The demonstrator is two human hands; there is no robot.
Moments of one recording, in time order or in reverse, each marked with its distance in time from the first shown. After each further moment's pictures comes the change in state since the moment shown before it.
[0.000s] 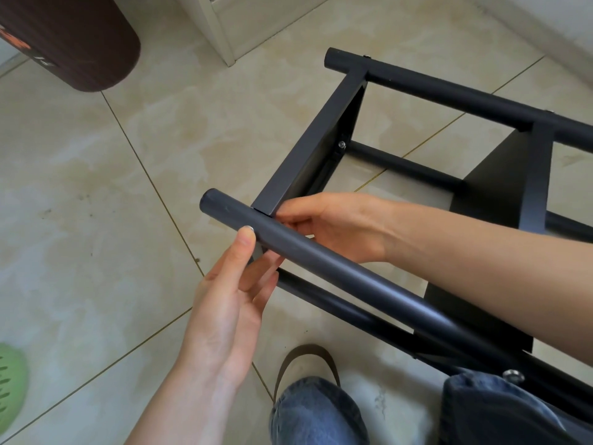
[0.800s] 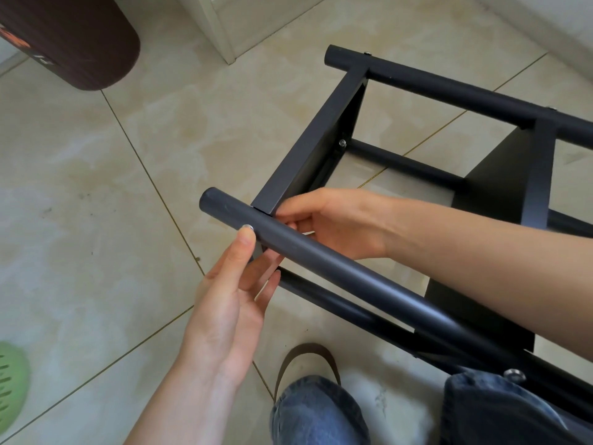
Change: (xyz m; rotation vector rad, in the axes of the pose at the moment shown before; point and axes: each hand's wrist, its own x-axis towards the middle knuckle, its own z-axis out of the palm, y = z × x) left_hand 0.002 -0.001 -0.002 -0.014 -0.030 -0.018; right_hand 0.003 -0.001 -0.002 -0.058 -0.015 -0.020
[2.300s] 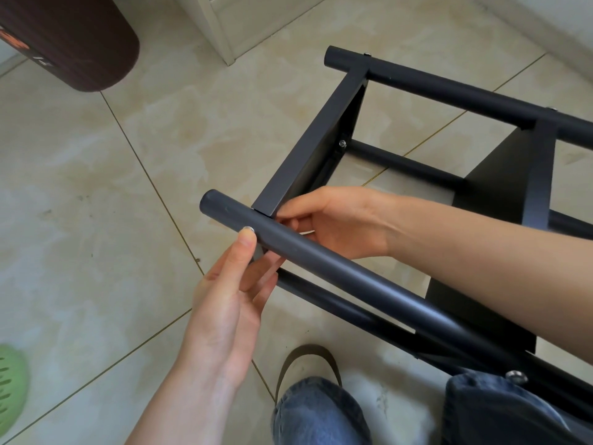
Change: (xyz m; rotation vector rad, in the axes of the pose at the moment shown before) left_hand 0.001 0.000 0.000 -0.008 0.025 0.023; right_hand 0.001 -0.003 -0.001 0.028 -0.042 0.022
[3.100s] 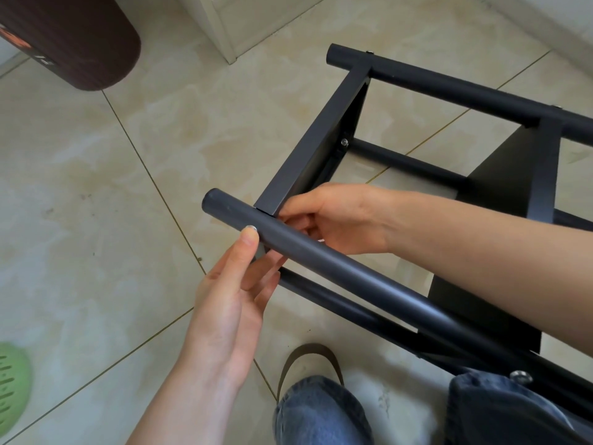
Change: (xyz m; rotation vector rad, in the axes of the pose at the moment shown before) left_hand 0.001 0.000 -0.002 0.019 -0.010 0.005; right_hand 0.003 -0.001 0.003 -0.091 0.109 -0.054
